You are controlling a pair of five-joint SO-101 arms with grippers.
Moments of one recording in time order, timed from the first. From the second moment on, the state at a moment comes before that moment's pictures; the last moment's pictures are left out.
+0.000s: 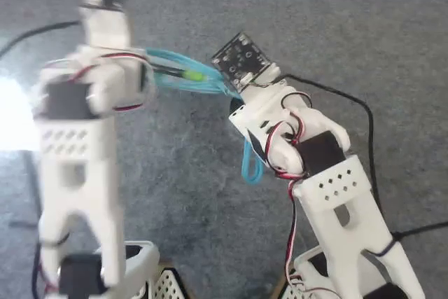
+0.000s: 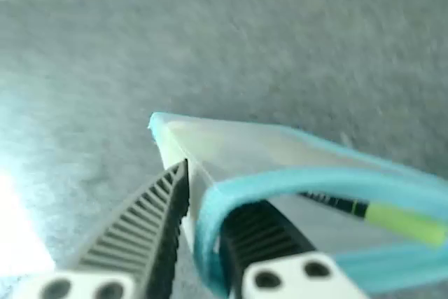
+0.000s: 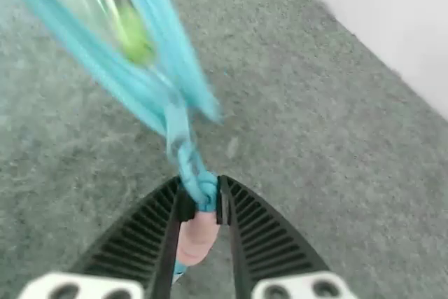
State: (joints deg) left arm -6.8 -22.6 -4.4 83.1 -0.5; right arm -29.9 -35.9 24.0 58.7 18.7
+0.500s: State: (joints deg) left arm -6.5 -18.6 8.0 79.8 -3.6; right arm -29.8 -37.2 28.7 57.3 18.8
